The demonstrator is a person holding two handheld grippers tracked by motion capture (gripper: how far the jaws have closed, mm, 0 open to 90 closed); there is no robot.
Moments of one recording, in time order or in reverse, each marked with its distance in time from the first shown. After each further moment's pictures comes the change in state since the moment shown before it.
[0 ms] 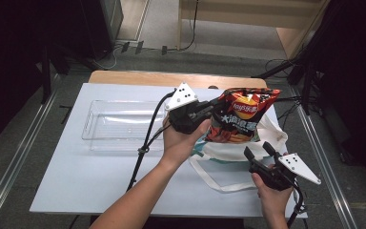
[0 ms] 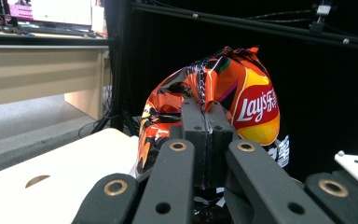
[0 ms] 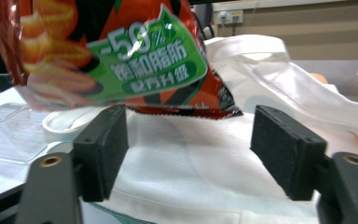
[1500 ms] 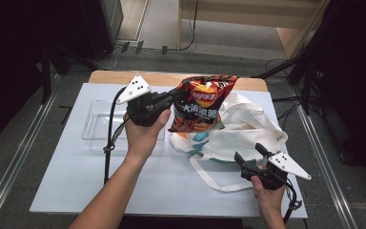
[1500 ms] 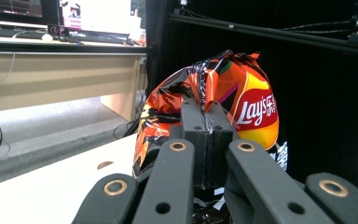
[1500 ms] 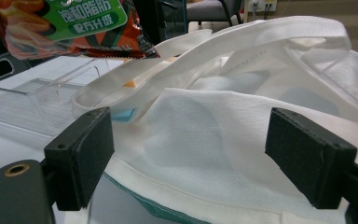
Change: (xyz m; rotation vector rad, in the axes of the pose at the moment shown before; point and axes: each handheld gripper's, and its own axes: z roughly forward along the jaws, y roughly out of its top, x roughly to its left) left arm 0.049 0.008 -0.070 -0.021 0.120 0.000; right arm 0.008 -0.006 0.010 0.056 0.096 -0.051
